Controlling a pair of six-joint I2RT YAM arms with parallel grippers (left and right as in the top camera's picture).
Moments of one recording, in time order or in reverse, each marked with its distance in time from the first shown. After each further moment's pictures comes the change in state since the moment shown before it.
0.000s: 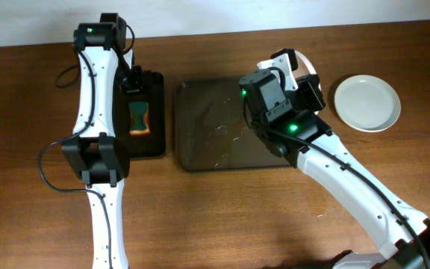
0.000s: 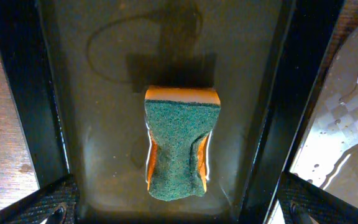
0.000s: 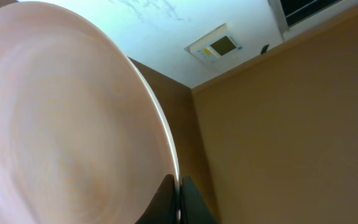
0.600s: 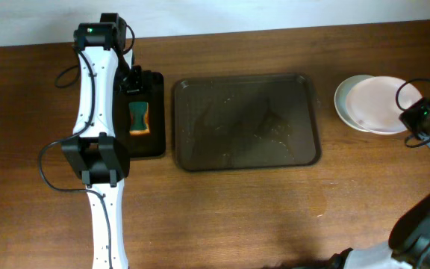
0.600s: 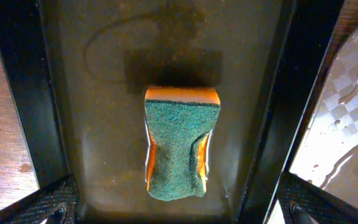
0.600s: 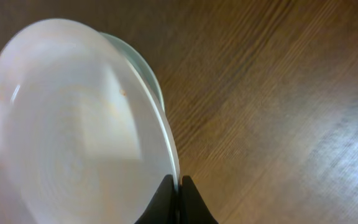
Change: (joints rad) left arm 0.000 0.000 0.000 0.000 0.000 -0.003; right arm -1.120 0.185 0.008 -0.122 -1.149 0.613
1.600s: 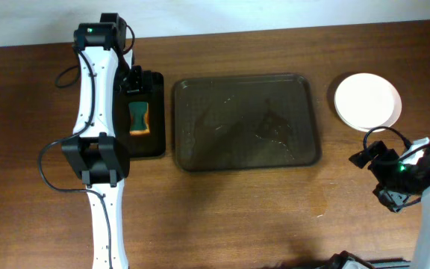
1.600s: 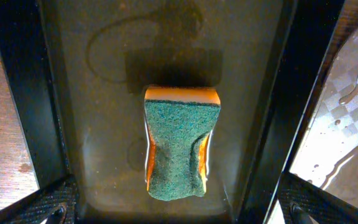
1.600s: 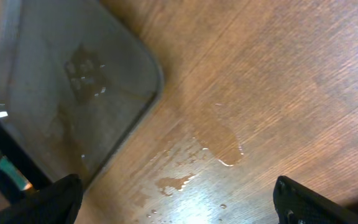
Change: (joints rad) left arm 0.000 0.000 0.000 0.000 0.000 0.000; right arm 0.003 -0.523 -0.262 -0.550 -0.375 -0.029
